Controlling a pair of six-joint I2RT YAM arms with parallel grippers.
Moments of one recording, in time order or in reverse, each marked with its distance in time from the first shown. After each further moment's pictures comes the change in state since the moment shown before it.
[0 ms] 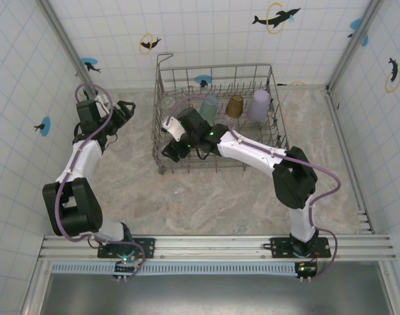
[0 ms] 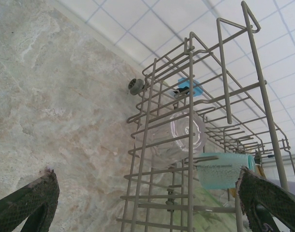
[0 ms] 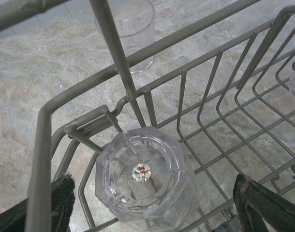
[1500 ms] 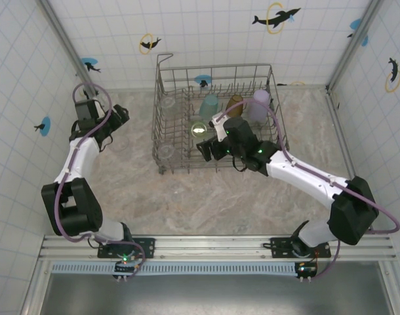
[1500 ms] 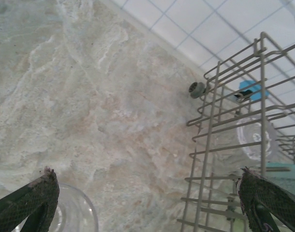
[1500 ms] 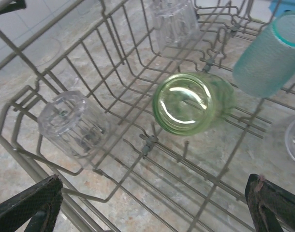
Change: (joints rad) left arm 0.012 0.010 0.069 -0.202 -0.216 0.143; right arm -0.115 -0.537 -0.560 0.171 0.224 0.274
